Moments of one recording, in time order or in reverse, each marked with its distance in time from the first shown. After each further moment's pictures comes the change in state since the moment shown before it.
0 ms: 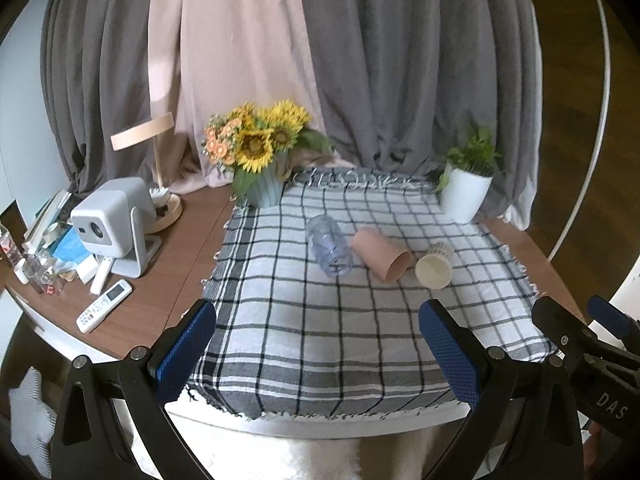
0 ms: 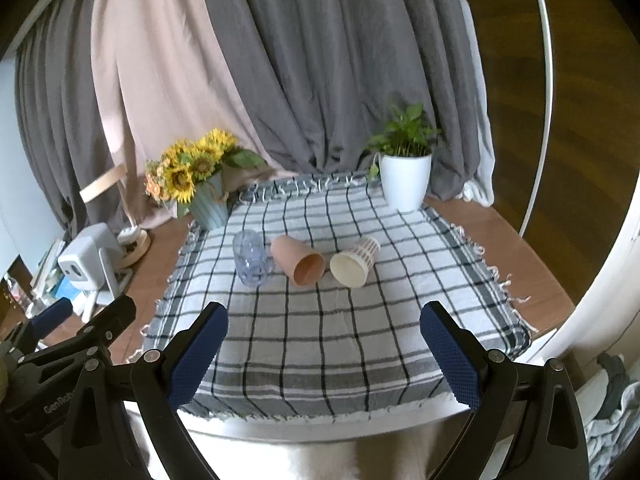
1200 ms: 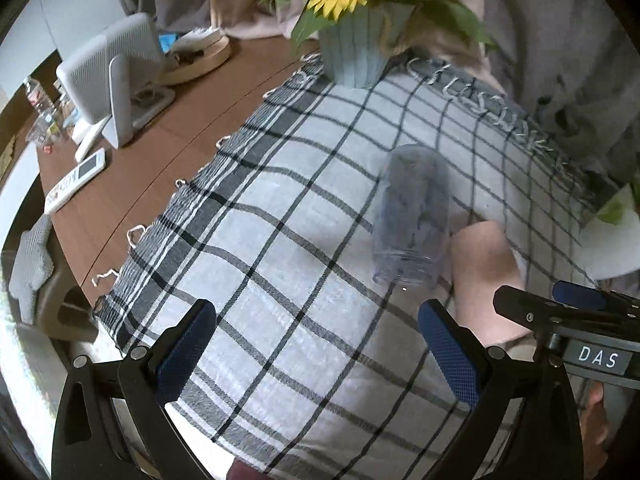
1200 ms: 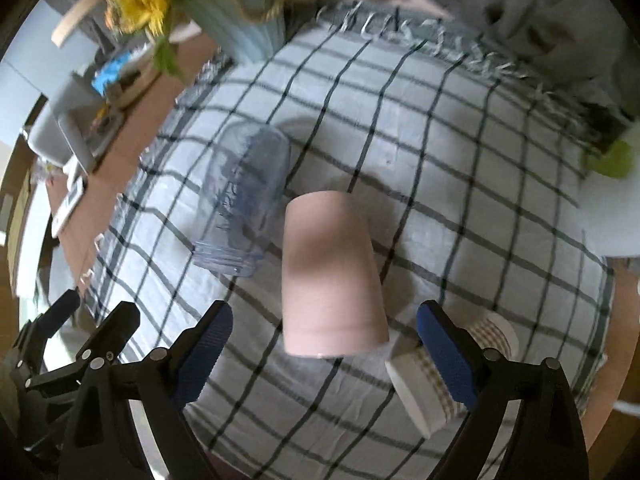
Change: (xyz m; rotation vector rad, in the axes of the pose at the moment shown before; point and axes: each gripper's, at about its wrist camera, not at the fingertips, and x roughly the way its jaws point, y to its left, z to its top) left arm 0.268 0.005 0.046 -0.446 0.495 0.313; right arm 0.387 0.054 0.116 -0.478 0.784 0.337
